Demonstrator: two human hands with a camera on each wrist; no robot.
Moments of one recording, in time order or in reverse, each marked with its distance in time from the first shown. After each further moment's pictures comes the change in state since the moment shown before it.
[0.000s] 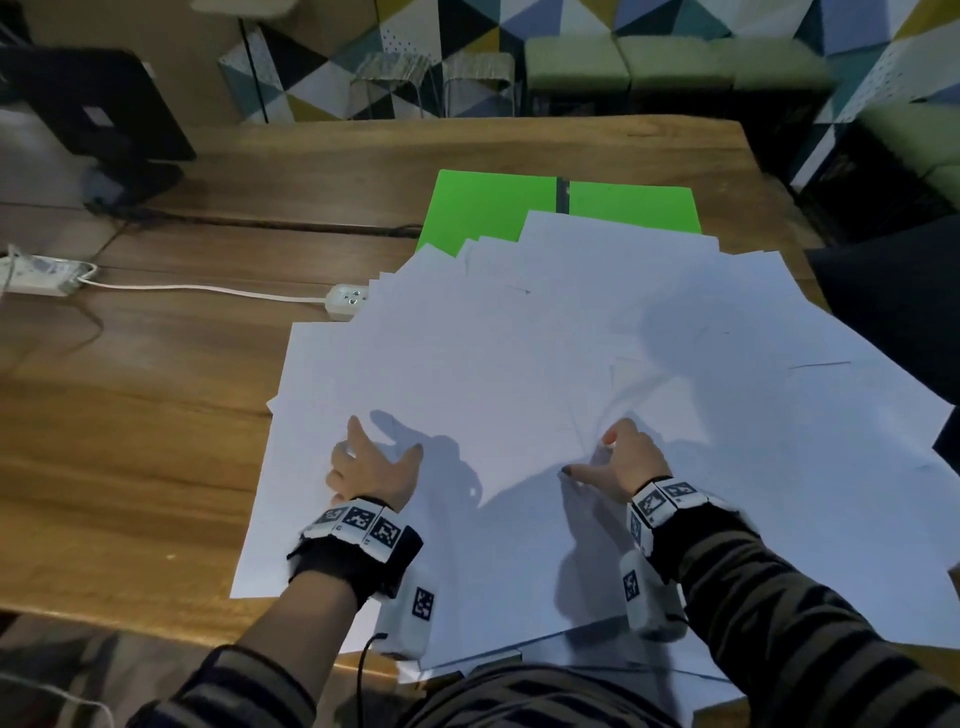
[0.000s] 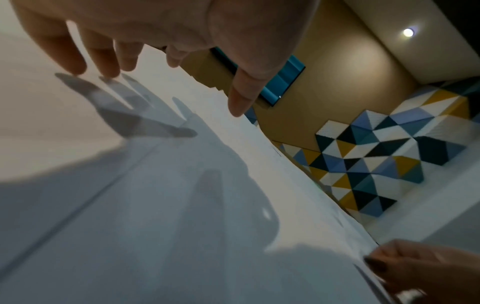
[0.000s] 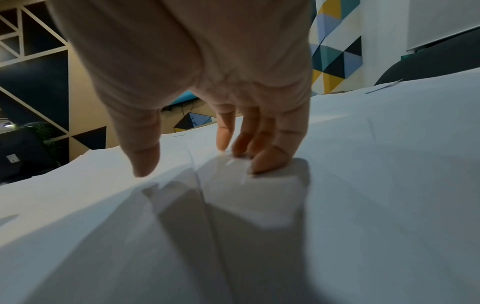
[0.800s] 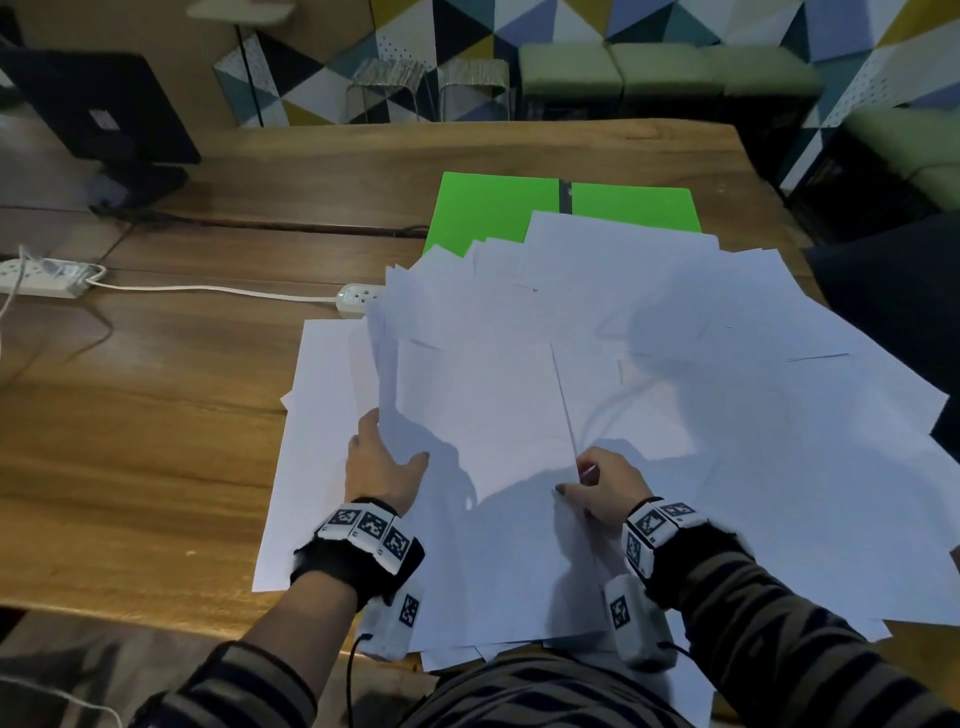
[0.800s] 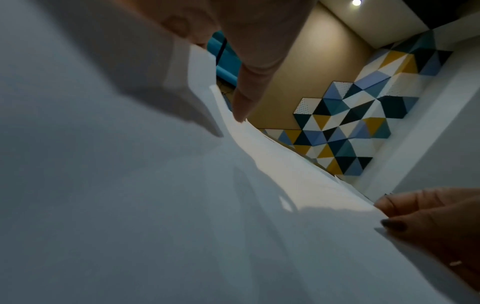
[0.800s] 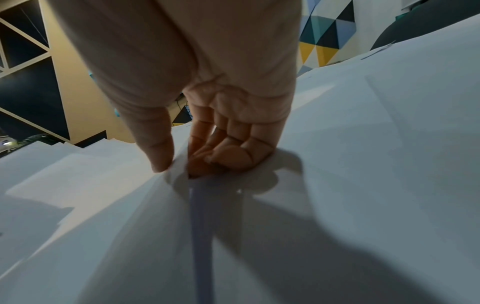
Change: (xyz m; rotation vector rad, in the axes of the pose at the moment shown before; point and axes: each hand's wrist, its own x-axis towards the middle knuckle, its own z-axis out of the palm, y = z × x) left_hand -0.002 -0.018 -0.020 -0.133 -0.054 0.245; right_hand -0.033 -0.013 0.030 0.156 -0.115 -0.099
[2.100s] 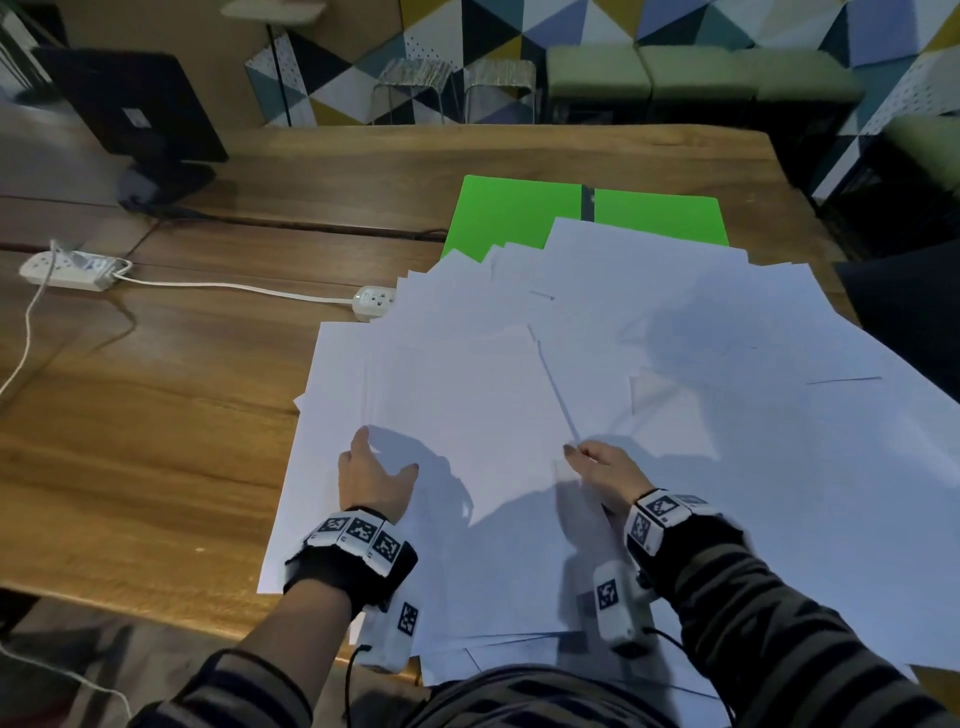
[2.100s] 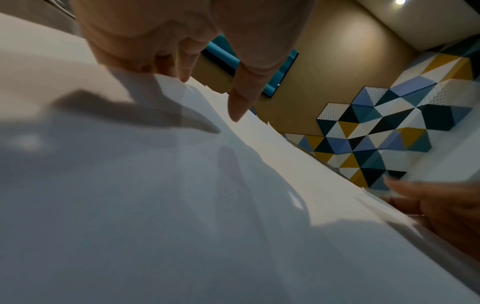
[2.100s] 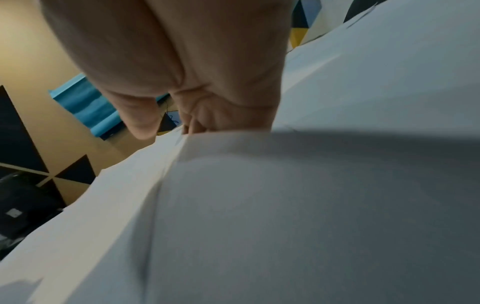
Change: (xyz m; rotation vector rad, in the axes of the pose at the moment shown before) left_hand 0.011 -0.007 -0.006 0.050 0.037 -0.133; right_hand 0.035 -0.011 -0.002 0.264 -0.048 -0.106
